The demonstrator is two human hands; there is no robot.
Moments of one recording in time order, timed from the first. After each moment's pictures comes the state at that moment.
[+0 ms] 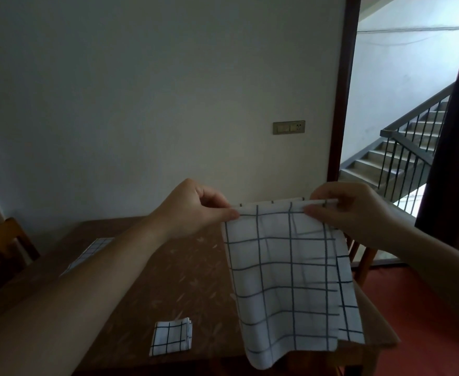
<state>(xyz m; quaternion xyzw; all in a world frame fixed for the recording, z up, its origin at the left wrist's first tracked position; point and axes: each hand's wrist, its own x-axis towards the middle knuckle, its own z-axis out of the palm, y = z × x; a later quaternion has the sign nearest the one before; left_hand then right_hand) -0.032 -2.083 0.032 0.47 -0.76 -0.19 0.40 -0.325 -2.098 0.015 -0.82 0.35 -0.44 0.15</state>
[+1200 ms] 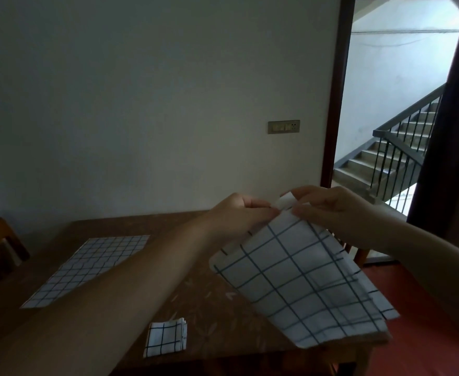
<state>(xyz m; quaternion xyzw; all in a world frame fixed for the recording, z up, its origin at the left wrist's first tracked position) -0.100 -2.097 0.015 0.46 -0.69 -0.42 0.37 -0.310 -2.090 0.024 -0.83 0.35 -0.35 0.26</state>
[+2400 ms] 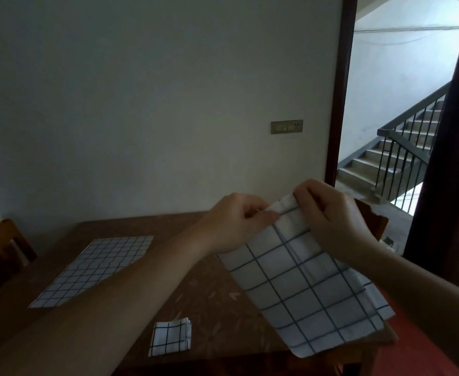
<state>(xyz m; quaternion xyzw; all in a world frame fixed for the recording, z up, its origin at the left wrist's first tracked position) -0.088 -2.085 0.018 0.43 -0.81 -0.20 0.34 -0.280 -2.081 0.003 -0.75 0.40 -0.52 0.08</state>
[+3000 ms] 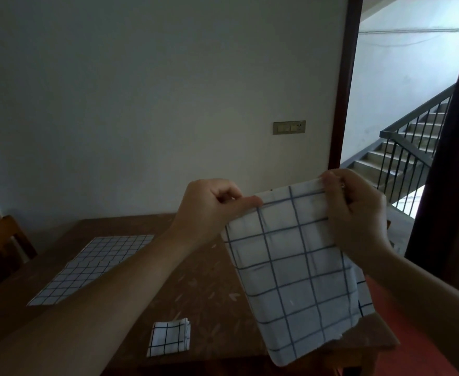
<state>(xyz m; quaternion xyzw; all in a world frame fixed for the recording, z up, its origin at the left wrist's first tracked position) -0.064 -2.085 0.020 0.38 -0.74 -0.10 0.54 -0.283 -2.077 0.007 -0.66 0.38 -0.65 0.03</state>
